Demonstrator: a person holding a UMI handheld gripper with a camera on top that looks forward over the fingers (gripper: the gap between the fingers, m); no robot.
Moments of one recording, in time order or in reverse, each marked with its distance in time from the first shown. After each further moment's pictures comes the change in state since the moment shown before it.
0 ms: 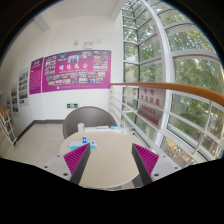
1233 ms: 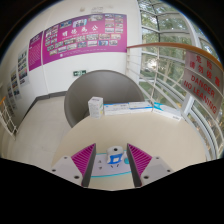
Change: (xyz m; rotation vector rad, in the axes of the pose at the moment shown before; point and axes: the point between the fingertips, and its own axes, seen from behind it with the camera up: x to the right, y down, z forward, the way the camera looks) arm -0.192 0.111 0.372 -0.352 -0.102 -0.028
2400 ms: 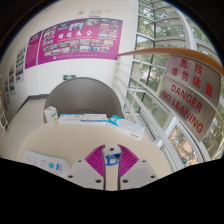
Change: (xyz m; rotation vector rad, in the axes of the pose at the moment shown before) arm 0.198 -0.050 0.005 0.079 0.092 -0.083
